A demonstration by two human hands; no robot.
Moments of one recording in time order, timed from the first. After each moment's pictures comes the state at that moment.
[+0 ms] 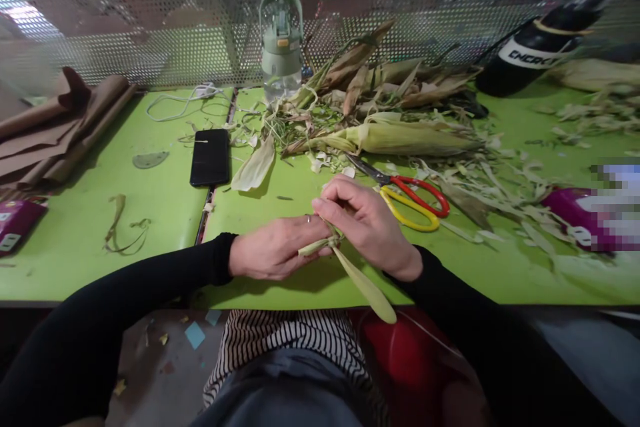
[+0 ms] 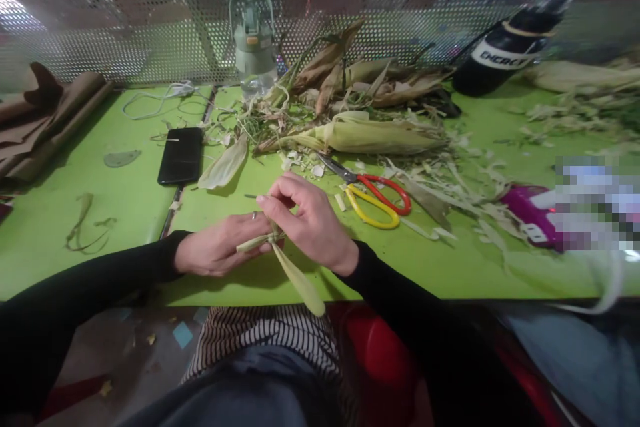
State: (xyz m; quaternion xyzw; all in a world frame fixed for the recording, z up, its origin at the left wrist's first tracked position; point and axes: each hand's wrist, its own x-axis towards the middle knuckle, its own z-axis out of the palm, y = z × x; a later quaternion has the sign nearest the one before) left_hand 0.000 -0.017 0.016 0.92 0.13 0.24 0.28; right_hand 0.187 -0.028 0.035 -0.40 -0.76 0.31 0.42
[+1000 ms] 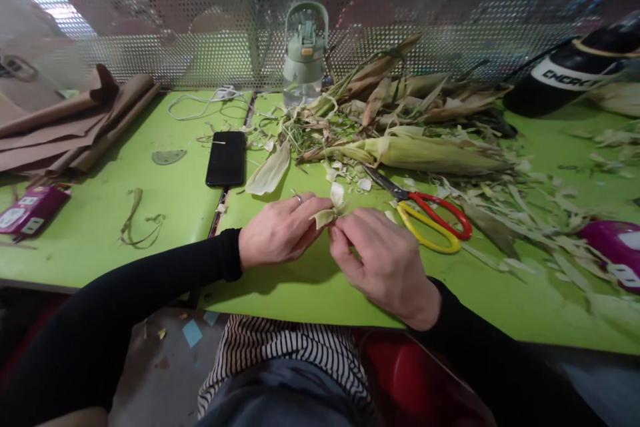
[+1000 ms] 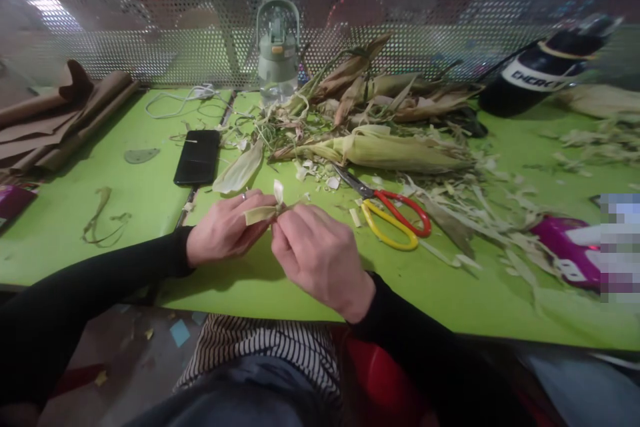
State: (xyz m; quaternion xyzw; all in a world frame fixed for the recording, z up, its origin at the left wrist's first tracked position) left_hand -0.009 -0.010 0.012 0.91 0.26 0.33 -0.01; right_hand 0.183 -0.049 0.030 -0.37 -0.86 -0.10 0.33
